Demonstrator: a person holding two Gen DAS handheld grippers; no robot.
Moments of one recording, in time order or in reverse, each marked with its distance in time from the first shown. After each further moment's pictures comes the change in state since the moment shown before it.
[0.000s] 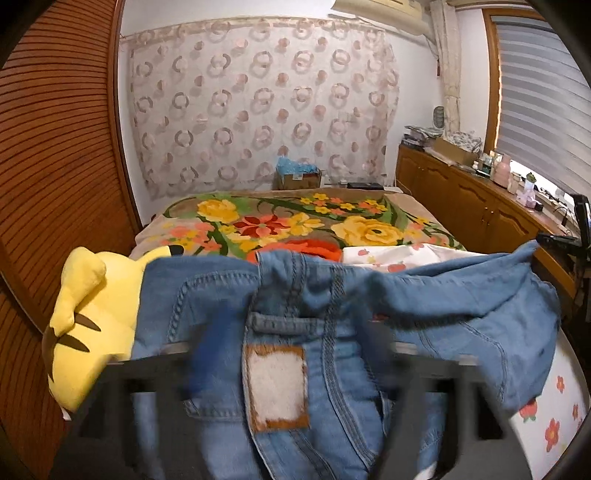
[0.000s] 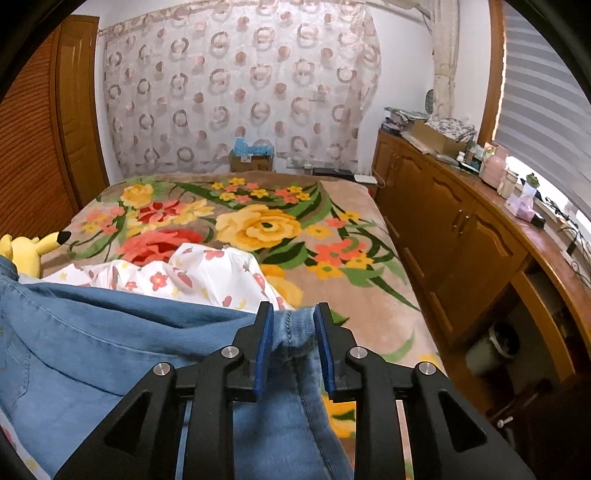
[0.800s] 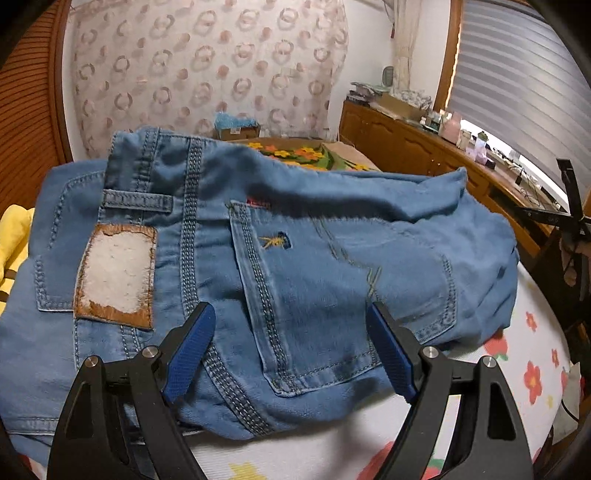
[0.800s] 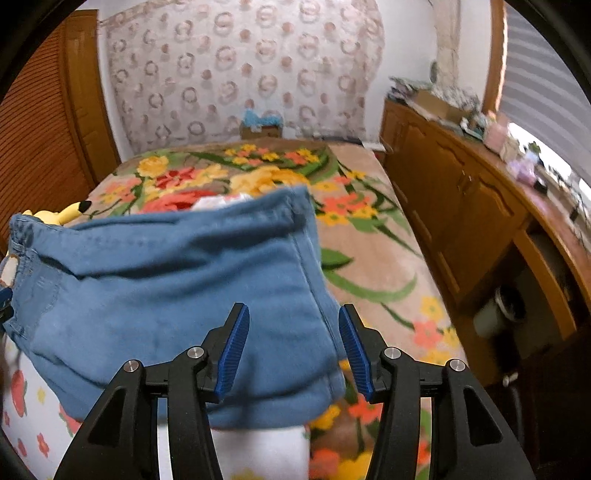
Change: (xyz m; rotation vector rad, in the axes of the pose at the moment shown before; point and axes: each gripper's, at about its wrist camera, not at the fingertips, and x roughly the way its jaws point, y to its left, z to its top) left arm 0.018 -0.073 -0.070 0.055 0.173 -0.208; right arm -0.050 -0.041 -0.076 0.036 0.134 0.058
